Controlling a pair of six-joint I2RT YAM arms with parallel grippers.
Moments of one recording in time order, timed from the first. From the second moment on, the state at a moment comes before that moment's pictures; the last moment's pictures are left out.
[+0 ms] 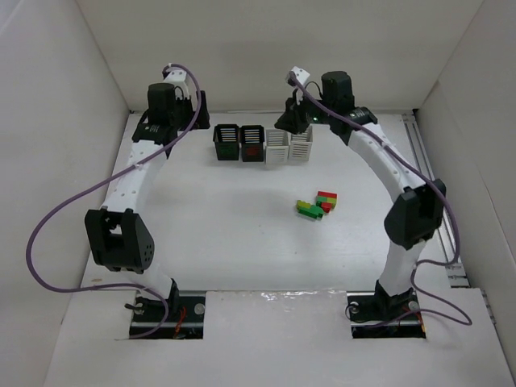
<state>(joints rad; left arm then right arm) -0.12 1.61 1.53 -0.34 0.06 -0.12 0.39 1.84 1.82 -0.41 -0.65 -0.23</state>
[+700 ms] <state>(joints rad) -0.11 1.62 1.53 -0.34 0.07 -0.15 0.35 2.15 2.02 -0.32 -0.53 -0.07</state>
